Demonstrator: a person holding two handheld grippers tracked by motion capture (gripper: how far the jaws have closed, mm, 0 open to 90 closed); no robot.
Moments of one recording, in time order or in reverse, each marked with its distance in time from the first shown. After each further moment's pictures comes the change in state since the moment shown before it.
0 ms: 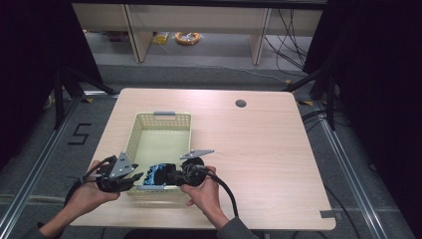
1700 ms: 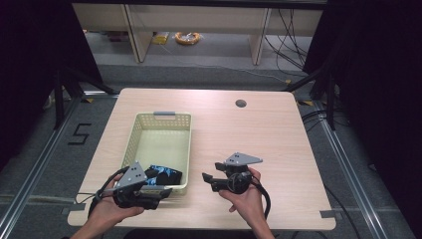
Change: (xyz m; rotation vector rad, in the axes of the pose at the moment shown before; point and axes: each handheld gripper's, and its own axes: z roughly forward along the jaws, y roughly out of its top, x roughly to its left) left arm -0.061 0.030 -0.003 -0.261 -0.204 -0.246; right arm -0.035 -0.034 -0.102 -0.162 -0.148 -0.098
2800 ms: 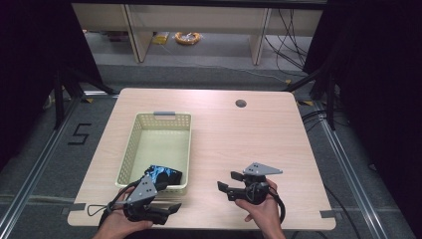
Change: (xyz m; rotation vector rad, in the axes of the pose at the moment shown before) left arm -0.029 -0.024 0.017 0.004 -0.048 0.005; right arm -0.021 -0.036 -0.029 -0.010 -0.005 0.076
